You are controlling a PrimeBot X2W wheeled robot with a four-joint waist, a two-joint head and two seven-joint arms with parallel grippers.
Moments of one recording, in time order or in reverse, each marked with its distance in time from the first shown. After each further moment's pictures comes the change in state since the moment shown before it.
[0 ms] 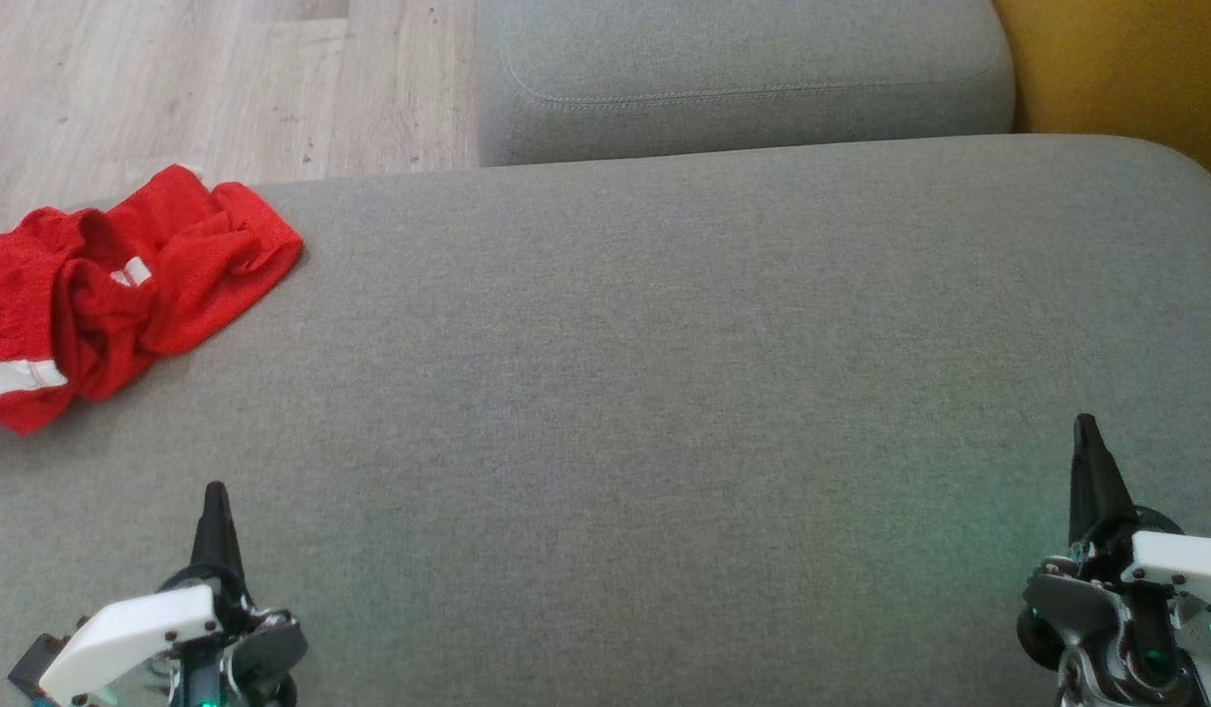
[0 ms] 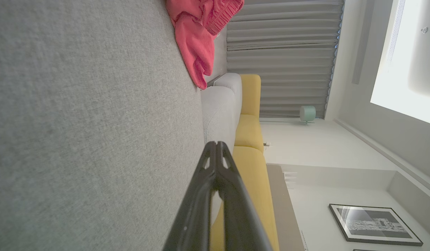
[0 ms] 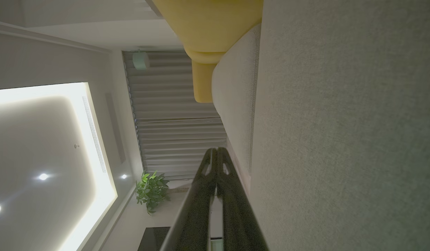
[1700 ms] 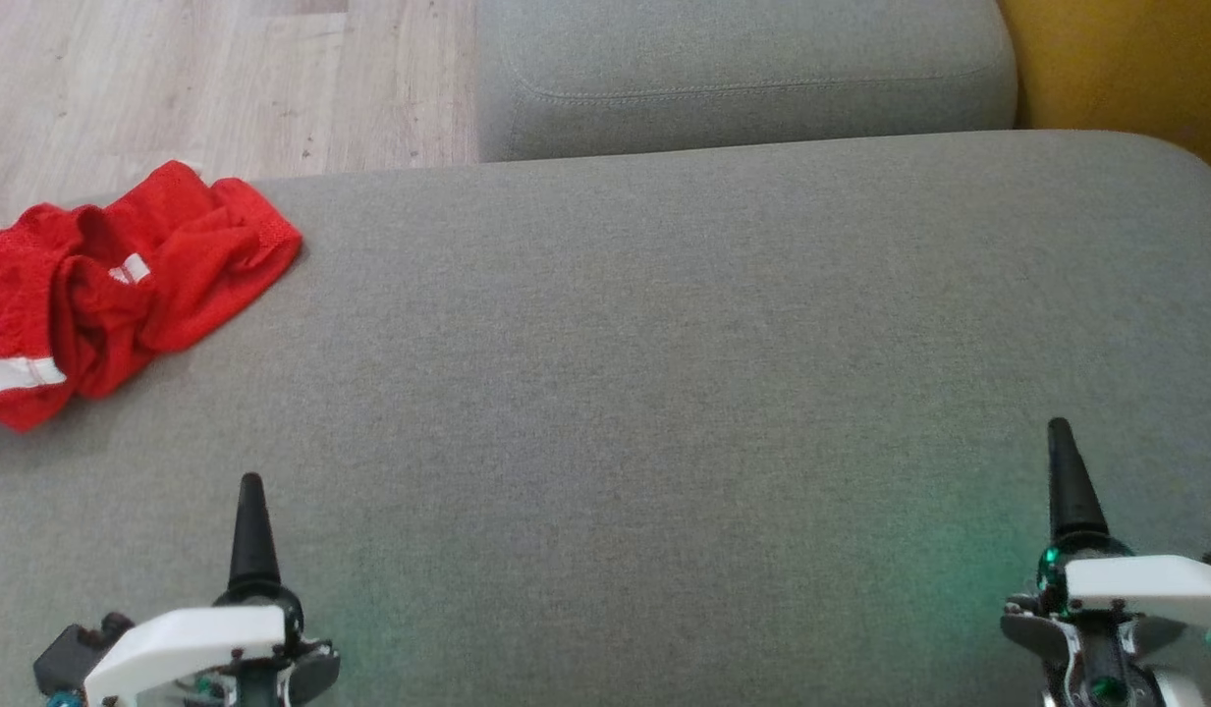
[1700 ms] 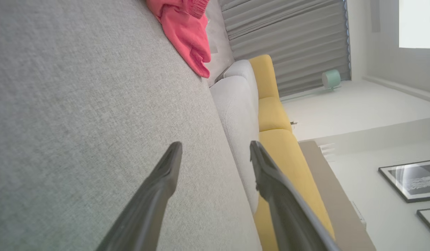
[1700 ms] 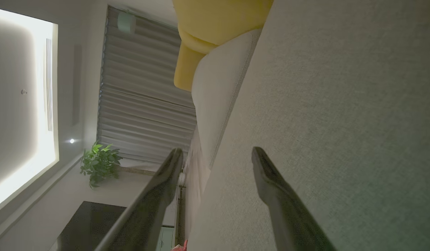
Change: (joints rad) left arm 0.063 -0.004 -0.084 -0.065 0.278 0.028 -0.083; right arm 0.058 0.005 0.058 -0.030 -0.328 0.000 -0.082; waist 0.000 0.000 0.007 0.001
